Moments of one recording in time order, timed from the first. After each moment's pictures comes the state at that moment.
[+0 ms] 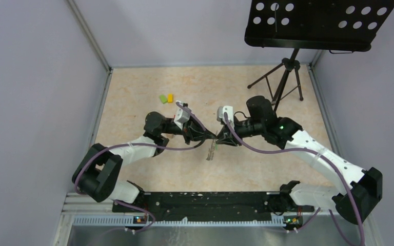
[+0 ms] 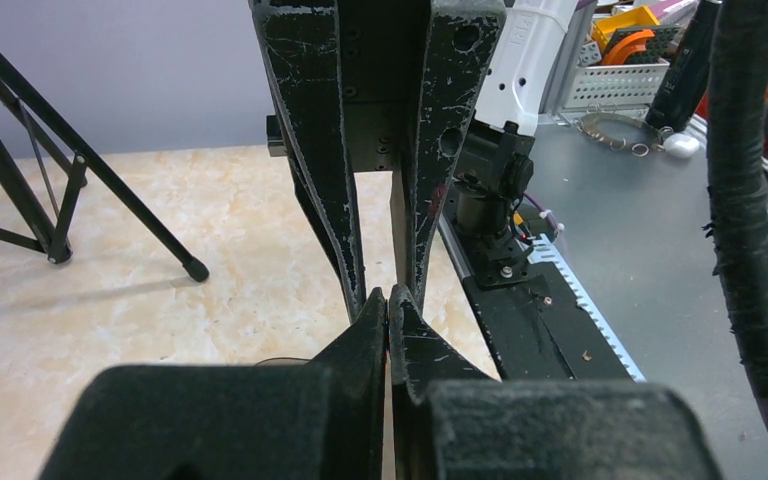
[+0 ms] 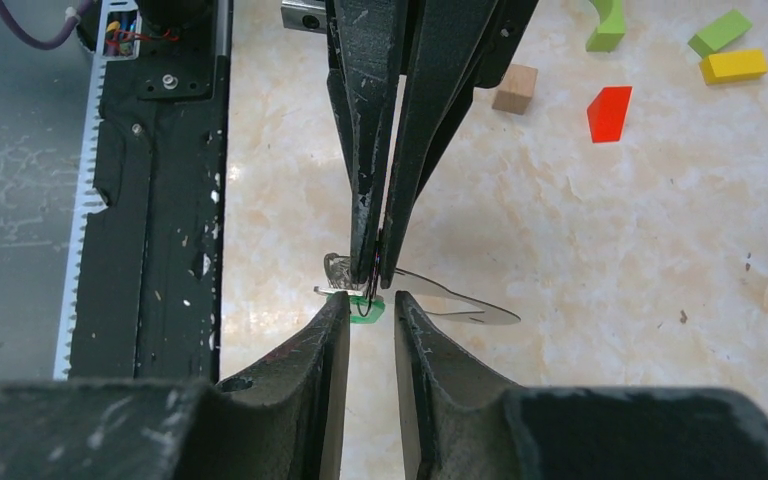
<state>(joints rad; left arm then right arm) -0.57 1.42 0.61 1.22 1.19 -0.42 0.70 1.14 1.01 -0.48 -0.71 -0.45</state>
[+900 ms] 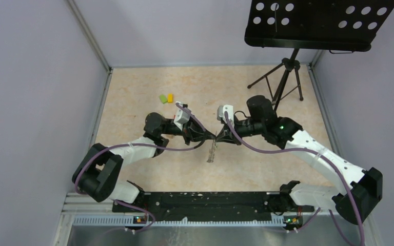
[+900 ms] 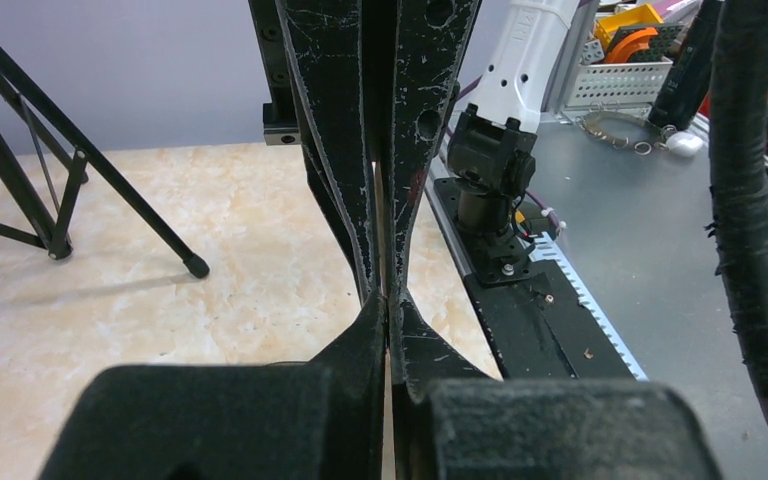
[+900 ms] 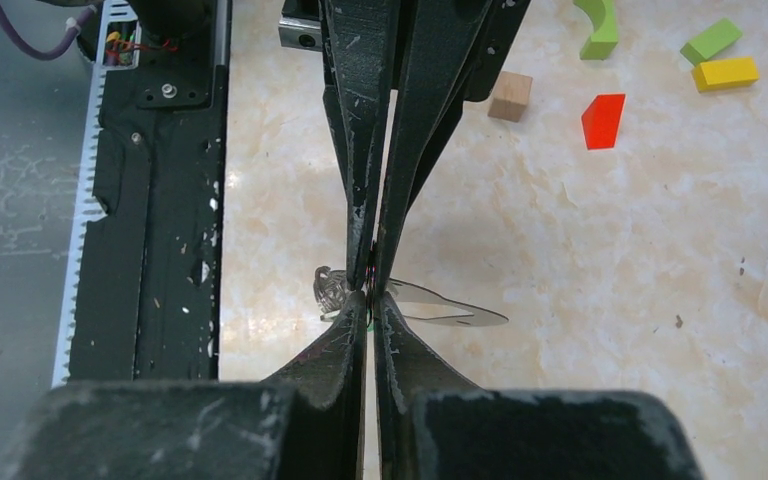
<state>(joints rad) -0.57 1.42 0.60 1.23 1.18 -0.42 0.69 1.14 1.01 -0.45 -0.72 -0.43</state>
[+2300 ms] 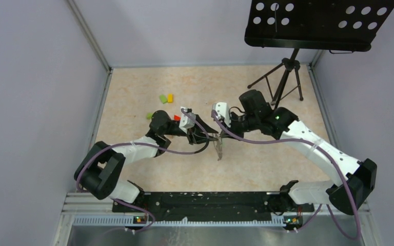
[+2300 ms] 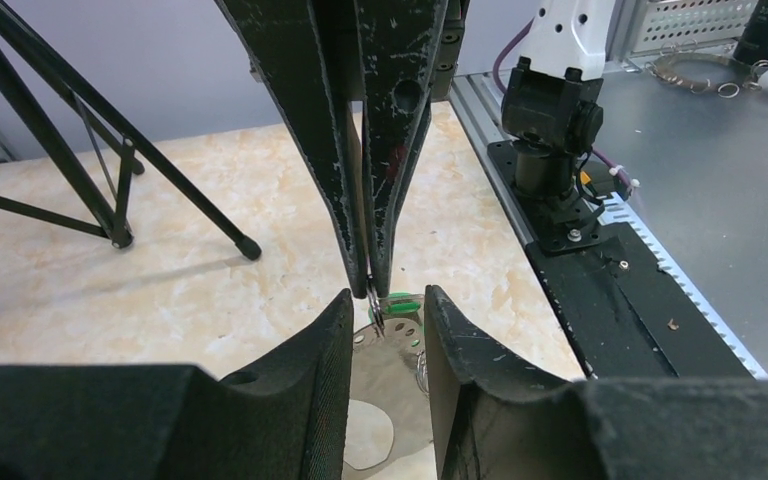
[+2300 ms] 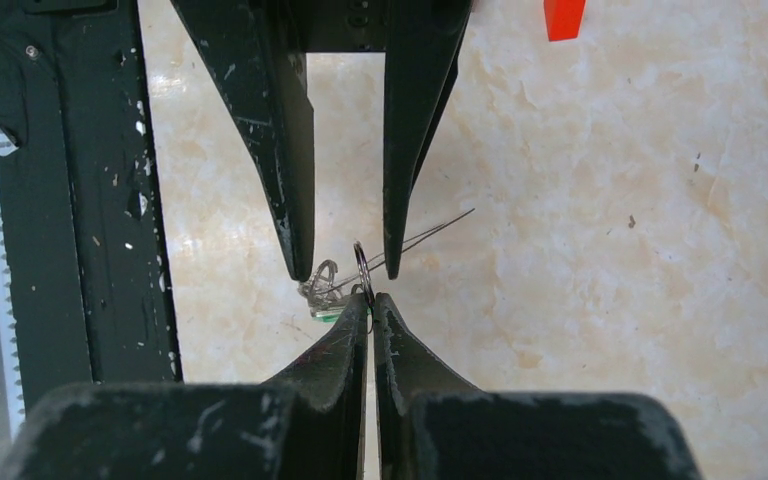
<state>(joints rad) -0.58 1.44 0.61 1.08 1.14 -0.13 0.73 1.24 1.19 -0.73 -0.50 -0.54</state>
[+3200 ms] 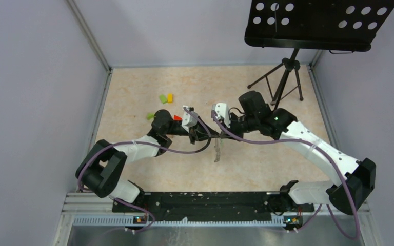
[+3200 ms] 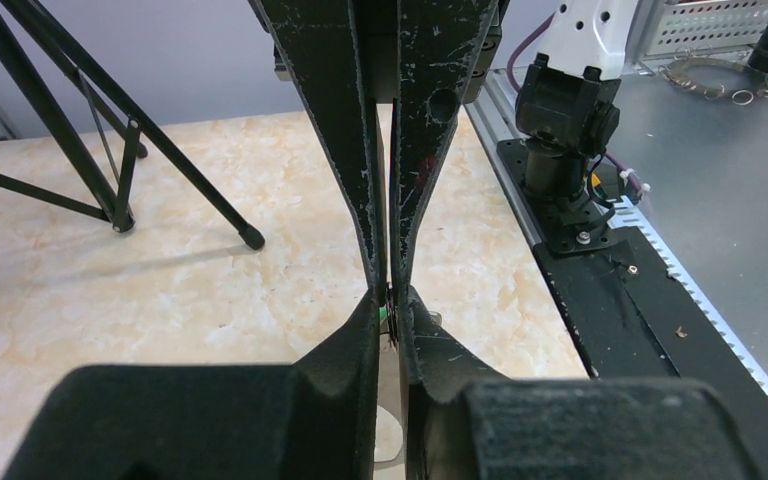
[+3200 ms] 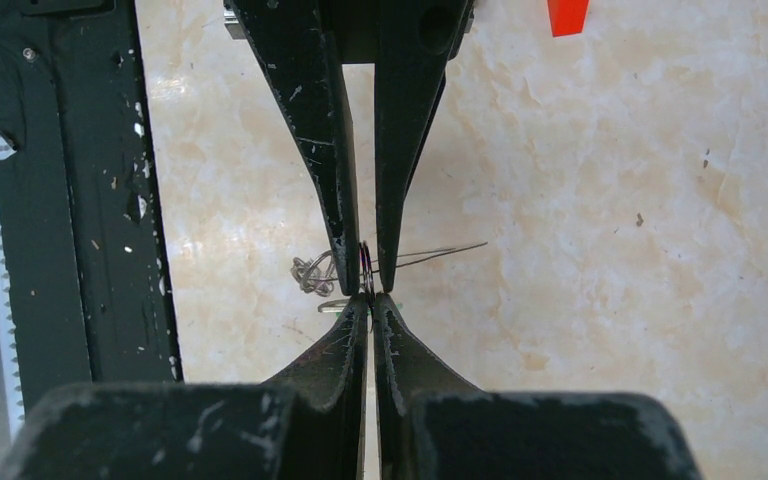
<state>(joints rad) -0.60 1.47 0.62 1.04 1.10 -0.12 0.73 1.24 1.16 -0.70 -0.50 -0.53</state>
